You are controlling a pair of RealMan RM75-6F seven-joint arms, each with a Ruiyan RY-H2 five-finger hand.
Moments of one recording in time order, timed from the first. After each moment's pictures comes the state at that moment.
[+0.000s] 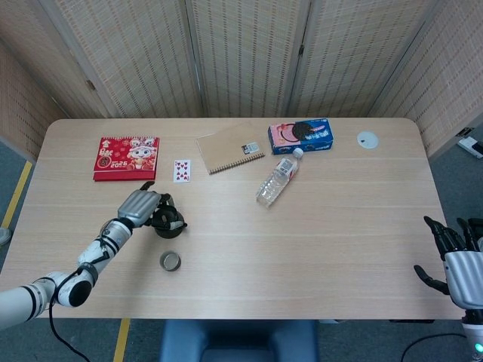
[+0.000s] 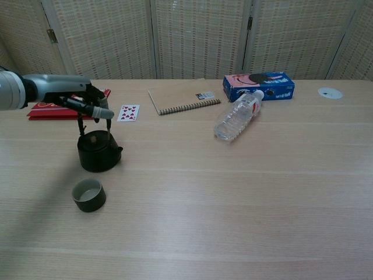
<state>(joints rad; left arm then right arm) -0.89 -1.33 -0.08 -1.44 1.01 0.71 0.11 0.02 -1.09 0.05 -1.58 -1.57 1.57 0.03</state>
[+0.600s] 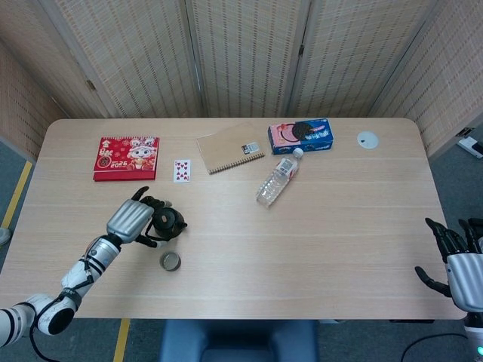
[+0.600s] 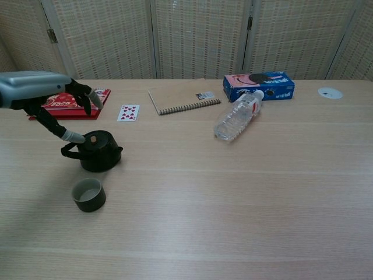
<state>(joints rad) -0.77 -1.28 -0.03 -1.55 1.22 0.91 0.20 0.01 -1.10 0.04 -1.56 -1.59 1.59 0.05</state>
